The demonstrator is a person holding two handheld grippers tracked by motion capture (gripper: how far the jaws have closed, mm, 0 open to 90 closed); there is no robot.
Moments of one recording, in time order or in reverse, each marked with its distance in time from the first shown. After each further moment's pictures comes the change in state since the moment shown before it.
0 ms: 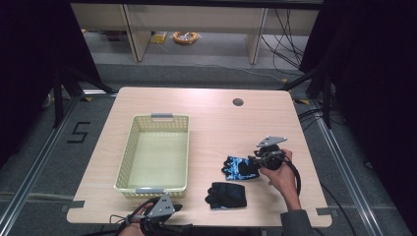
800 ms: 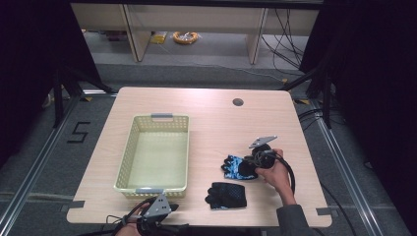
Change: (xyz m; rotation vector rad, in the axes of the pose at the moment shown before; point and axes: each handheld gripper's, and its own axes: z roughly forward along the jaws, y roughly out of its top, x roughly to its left) left arm 0.004 -0.007 -0.002 0.009 0.011 -0.035; right arm -0.003 0.000 0.032 0.039 0.117 -0.023
